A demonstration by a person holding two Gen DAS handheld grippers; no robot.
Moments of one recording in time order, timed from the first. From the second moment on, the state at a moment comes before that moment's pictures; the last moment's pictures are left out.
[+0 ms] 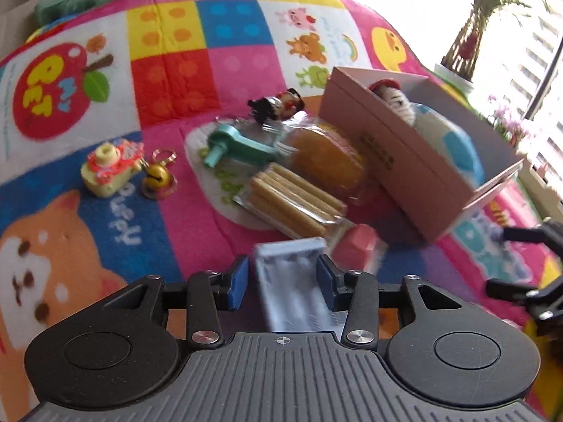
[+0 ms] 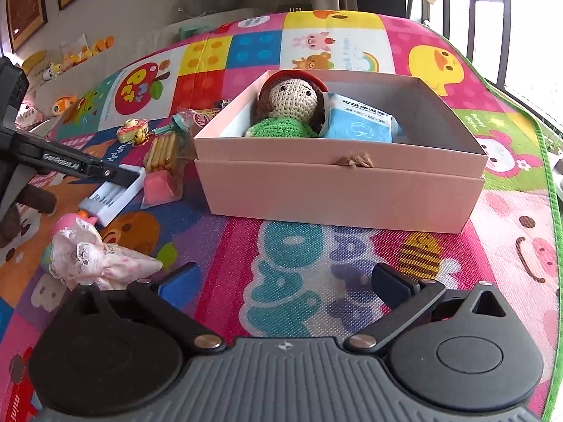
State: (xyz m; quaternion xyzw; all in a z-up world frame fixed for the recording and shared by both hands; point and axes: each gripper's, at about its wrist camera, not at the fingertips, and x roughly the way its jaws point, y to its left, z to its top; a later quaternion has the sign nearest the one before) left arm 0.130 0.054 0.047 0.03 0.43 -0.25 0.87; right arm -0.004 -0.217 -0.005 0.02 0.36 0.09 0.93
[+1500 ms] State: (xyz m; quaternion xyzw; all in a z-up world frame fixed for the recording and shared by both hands) left arm 0.038 -0.017 0.042 0.11 0.43 -0.31 0.84; right arm -0.002 -0.213 -0.008 0.00 0.37 0.07 0.93
